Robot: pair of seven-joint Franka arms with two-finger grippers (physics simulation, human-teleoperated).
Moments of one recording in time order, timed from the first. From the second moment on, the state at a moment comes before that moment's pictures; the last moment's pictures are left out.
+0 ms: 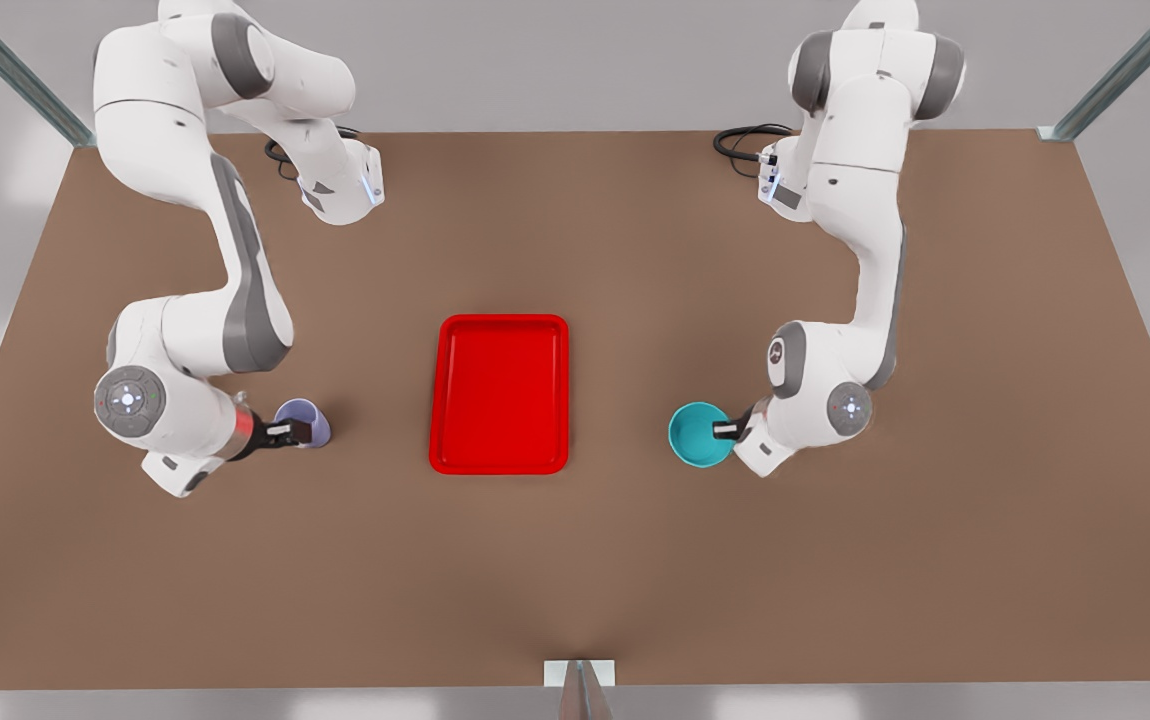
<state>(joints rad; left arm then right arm) -0.63 0.59 0.31 -1.70 -0.56 2.12 -0.14 0.02 0.47 0.15 -1.39 -0.13 1.72 0.06</state>
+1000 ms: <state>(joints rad) -0.97 0.81 0.38 -1.30 -0.63 2.23 -1.15 -0.16 0.39 0.15 -1.93 -0.18 2.11 -0.07</state>
